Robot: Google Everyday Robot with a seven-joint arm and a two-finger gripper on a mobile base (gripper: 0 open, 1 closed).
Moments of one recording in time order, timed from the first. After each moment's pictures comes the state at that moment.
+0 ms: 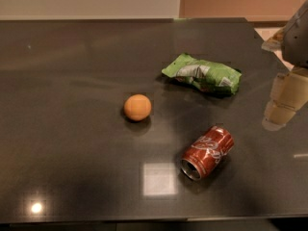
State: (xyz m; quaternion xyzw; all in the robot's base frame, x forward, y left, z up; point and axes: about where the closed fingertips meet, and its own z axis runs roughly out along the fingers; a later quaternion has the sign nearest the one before) arm 0.438 -0.217 0.976 -0.60 0.78 -0.03 0.16
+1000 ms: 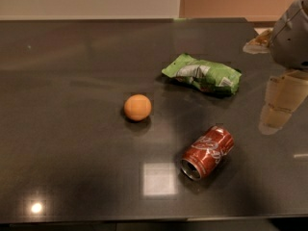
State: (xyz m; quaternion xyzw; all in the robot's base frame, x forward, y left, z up) arm 0.433 -0.191 0.974 -0.67 0.73 0.00 0.16
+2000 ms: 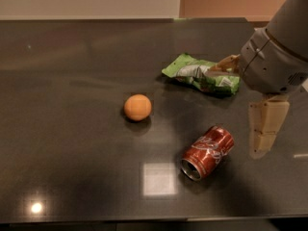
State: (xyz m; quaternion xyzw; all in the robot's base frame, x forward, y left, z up) arm 0.403 -0.144 0.941 -0.78 0.60 0.07 0.14
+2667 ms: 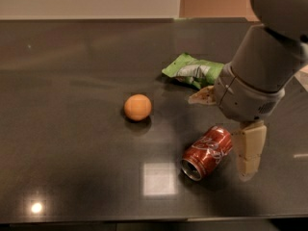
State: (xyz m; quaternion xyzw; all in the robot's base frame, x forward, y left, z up) arm 0.384 -0.126 0.893 -0.82 0.56 0.05 0.08
